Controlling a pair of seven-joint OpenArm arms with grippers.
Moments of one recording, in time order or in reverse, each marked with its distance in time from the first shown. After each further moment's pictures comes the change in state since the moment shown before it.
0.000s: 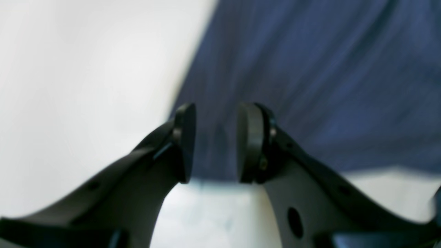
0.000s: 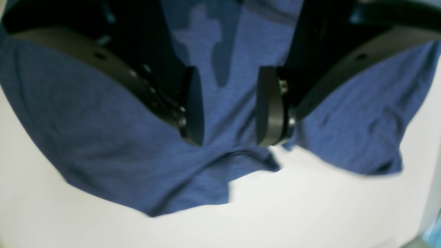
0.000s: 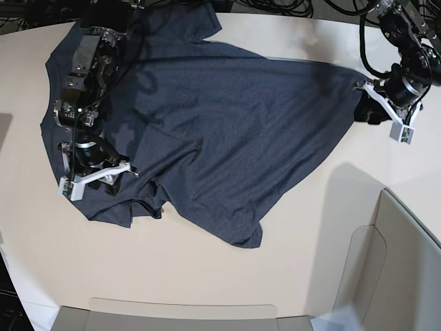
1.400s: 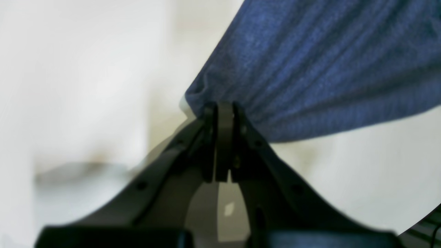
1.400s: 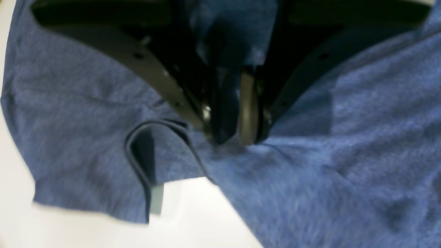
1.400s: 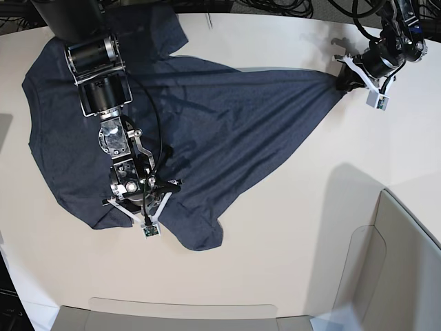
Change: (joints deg) left arm 15.0 -3.7 12.4 -18.3 9.6 2.5 -26.0; right arm 25.1 8.6 -32.6 -42.8 -12.0 0.3 -1.9
